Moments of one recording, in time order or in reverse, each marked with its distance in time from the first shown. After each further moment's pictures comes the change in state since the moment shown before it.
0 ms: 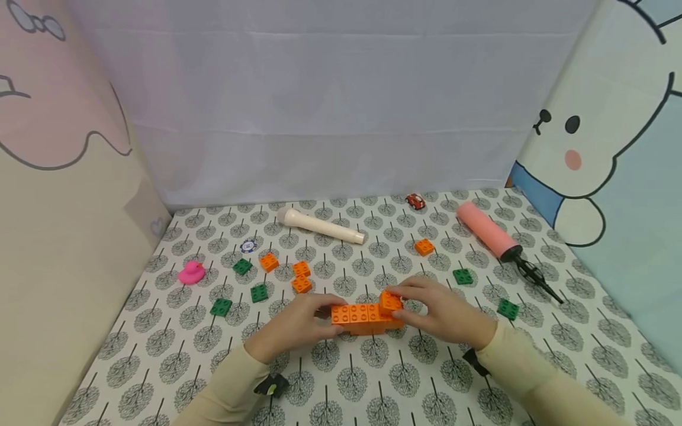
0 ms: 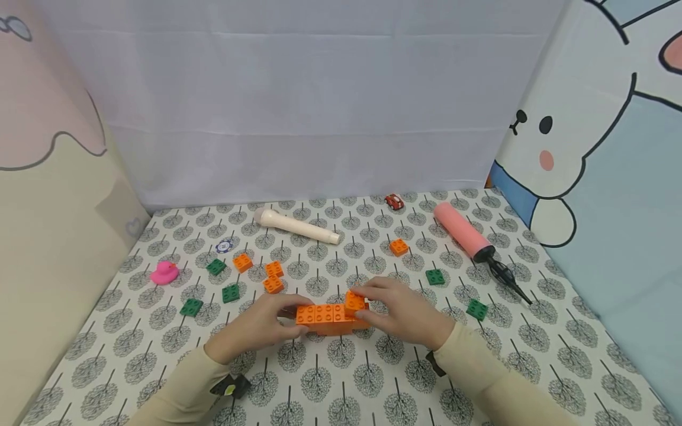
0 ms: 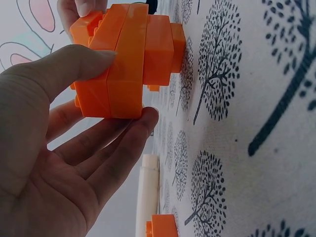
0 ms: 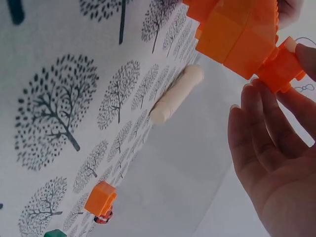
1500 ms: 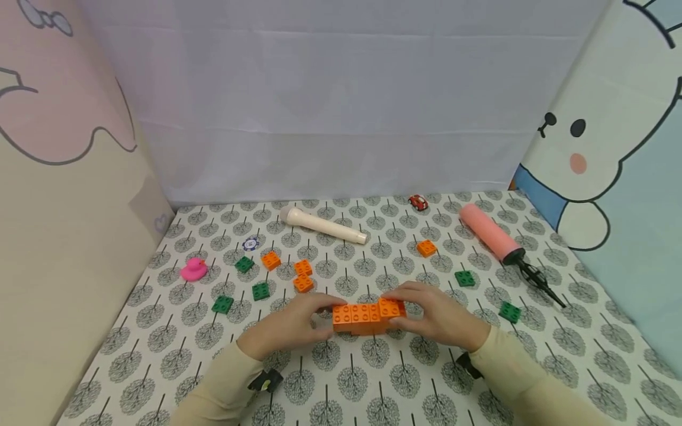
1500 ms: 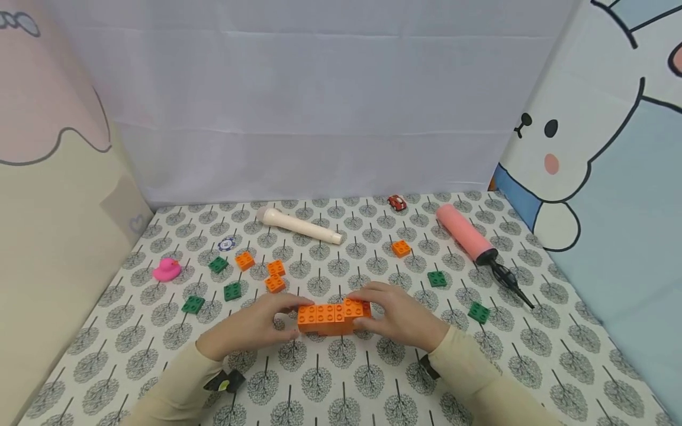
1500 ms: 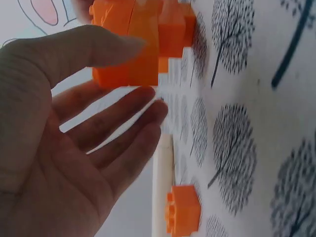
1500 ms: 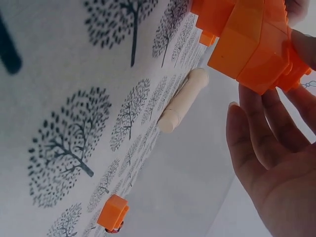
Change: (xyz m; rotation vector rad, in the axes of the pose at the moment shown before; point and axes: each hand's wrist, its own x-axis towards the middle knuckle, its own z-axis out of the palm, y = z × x) left_hand -0.006 -0.002 -0.011 0.027 -0.077 0.029; right_hand 0.005 0.002 0.010 0.079 -0.059 0.041
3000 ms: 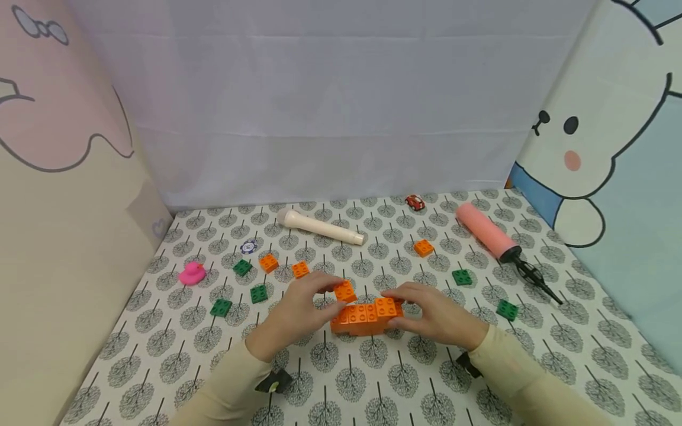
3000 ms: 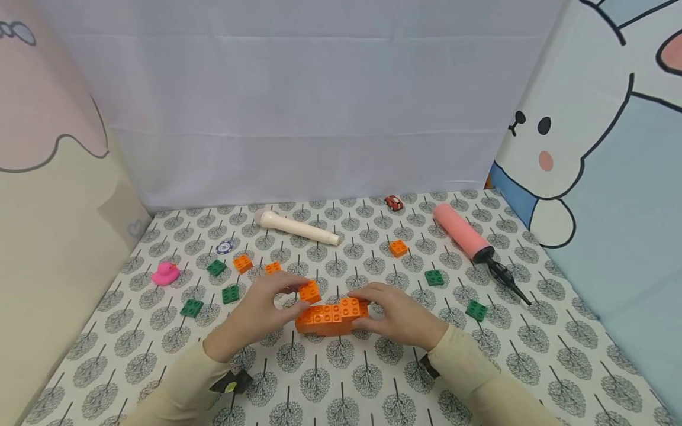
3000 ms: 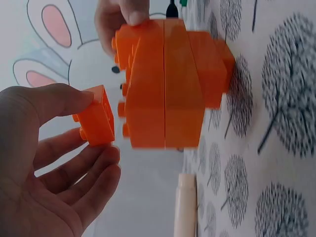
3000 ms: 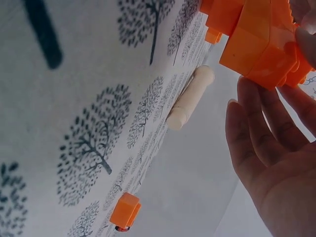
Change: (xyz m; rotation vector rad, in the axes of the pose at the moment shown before) left_hand 0.013 0.023 -0.002 0.032 0.384 0.141; right_hand -0.003 0.005 0.002 0.047 0.003 0.026
